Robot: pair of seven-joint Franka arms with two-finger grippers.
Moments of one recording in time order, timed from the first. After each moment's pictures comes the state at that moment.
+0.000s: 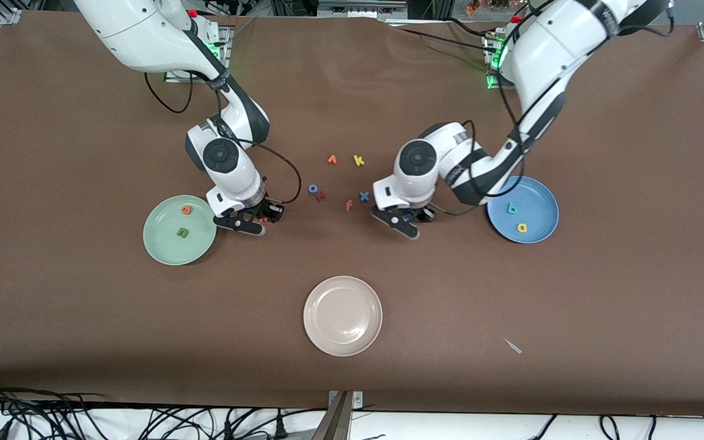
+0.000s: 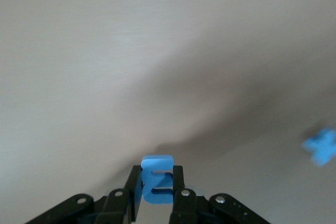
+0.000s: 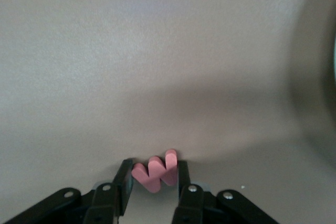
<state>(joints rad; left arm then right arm) -0.07 0.68 -0.59 -1.76 0.52 2.17 -0.30 0.26 0.54 0.22 -2.04 -0.23 2.61 0.87</state>
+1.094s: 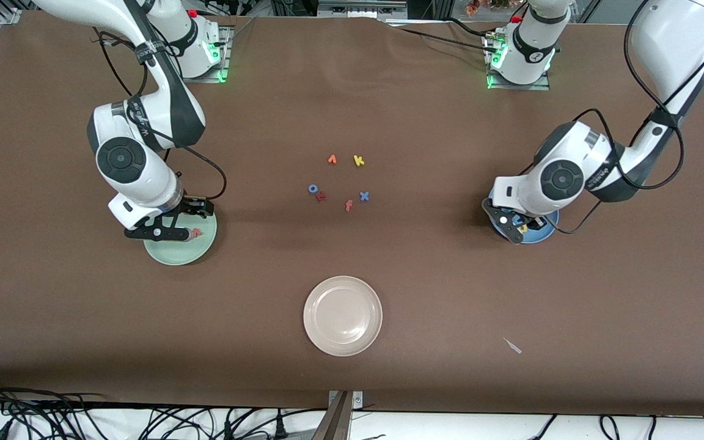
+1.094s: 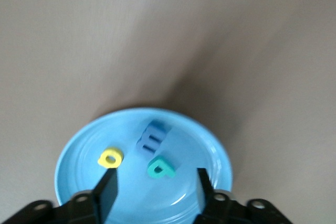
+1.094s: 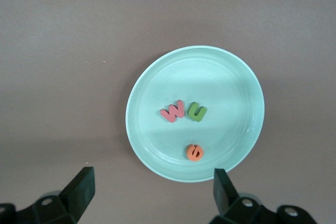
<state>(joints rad) 0.60 0.54 -0.93 -2.01 0.58 2.04 0.28 0.20 0.32 0.08 -1.89 -0.16 2.08 0.38</state>
